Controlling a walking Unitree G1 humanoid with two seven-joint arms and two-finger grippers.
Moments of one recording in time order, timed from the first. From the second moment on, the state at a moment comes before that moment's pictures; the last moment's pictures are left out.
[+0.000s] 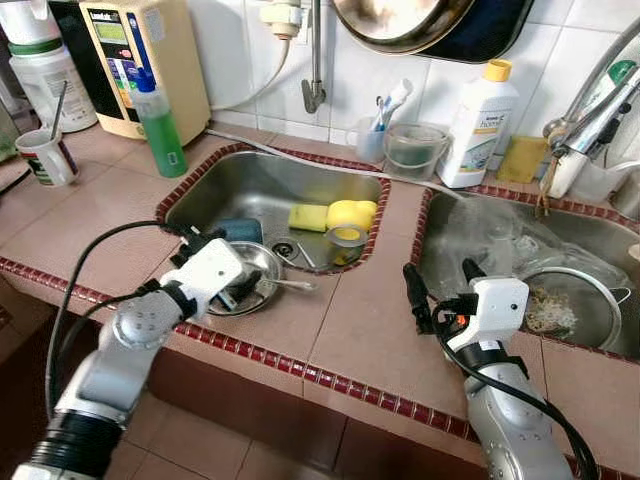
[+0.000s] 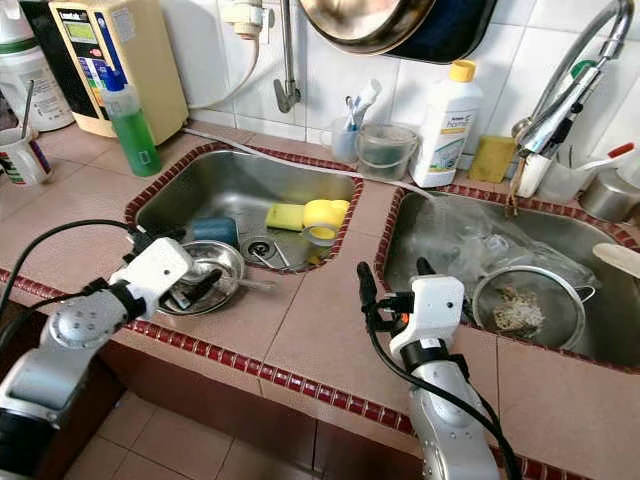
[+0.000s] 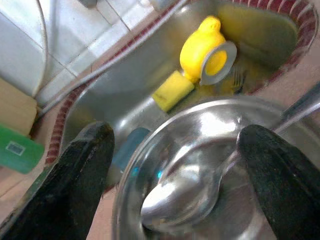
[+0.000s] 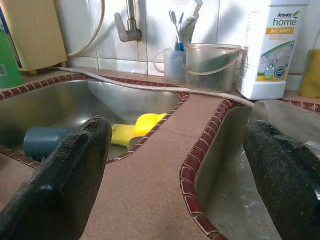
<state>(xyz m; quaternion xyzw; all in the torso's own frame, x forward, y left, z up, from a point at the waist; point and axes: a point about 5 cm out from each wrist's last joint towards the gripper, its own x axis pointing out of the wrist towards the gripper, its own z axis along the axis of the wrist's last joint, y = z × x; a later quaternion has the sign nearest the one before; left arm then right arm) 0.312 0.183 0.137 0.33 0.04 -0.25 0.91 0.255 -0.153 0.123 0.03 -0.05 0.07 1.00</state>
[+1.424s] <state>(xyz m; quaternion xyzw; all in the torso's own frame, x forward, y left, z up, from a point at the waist) 0.333 0.185 0.159 0.39 0.06 -0.34 0.86 0.247 -0.155 0.121 0.06 -0.05 0.03 1.00</state>
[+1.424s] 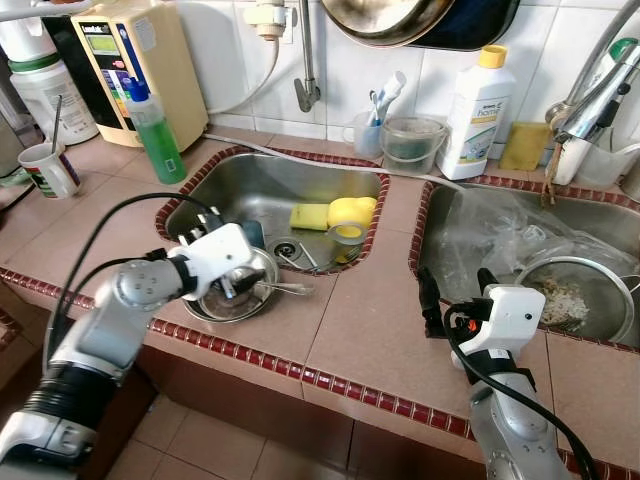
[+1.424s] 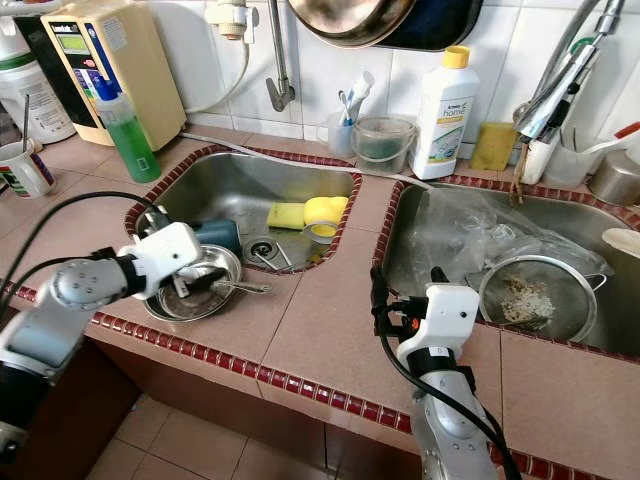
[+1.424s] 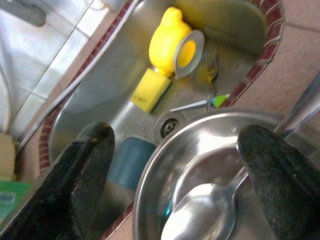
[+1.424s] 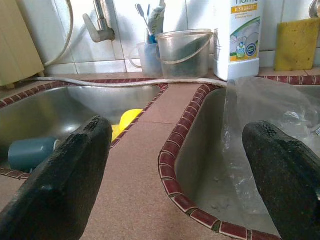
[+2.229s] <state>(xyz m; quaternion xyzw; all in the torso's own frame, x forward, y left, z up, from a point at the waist) 0.323 0.185 0.143 0.38 0.09 -0.36 0.85 0.219 -0.126 0.114 0.02 0.01 0.22 0.98</state>
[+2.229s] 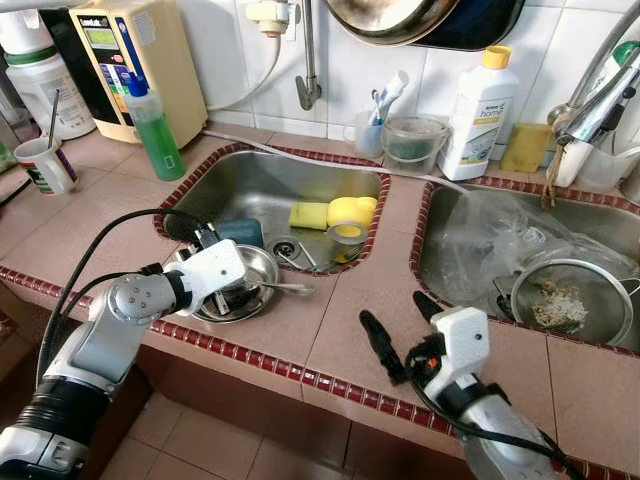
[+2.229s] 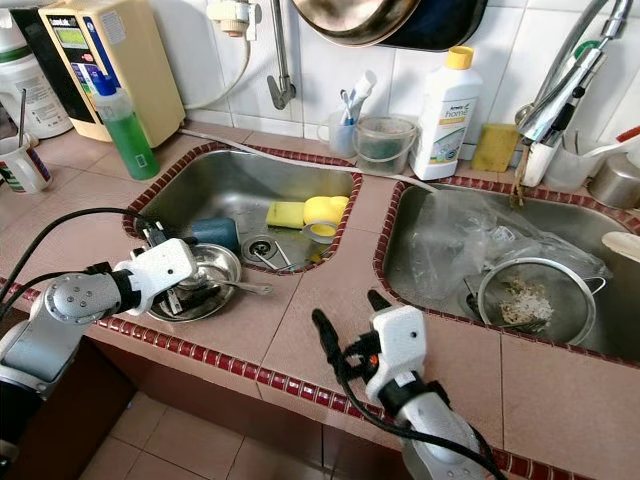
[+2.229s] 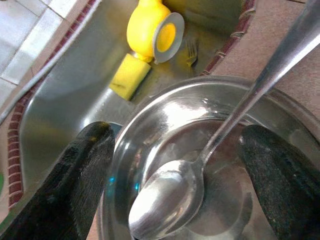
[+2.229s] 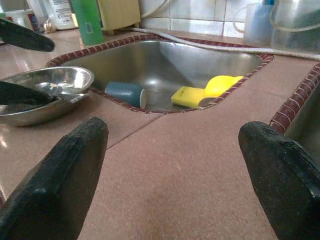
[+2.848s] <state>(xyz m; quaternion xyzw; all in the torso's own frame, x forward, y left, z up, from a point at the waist) 0.323 0.171 0.143 0.40 0.08 -0.40 0.82 0.210 -0.122 0.122 0.02 0.02 0.24 0.97</state>
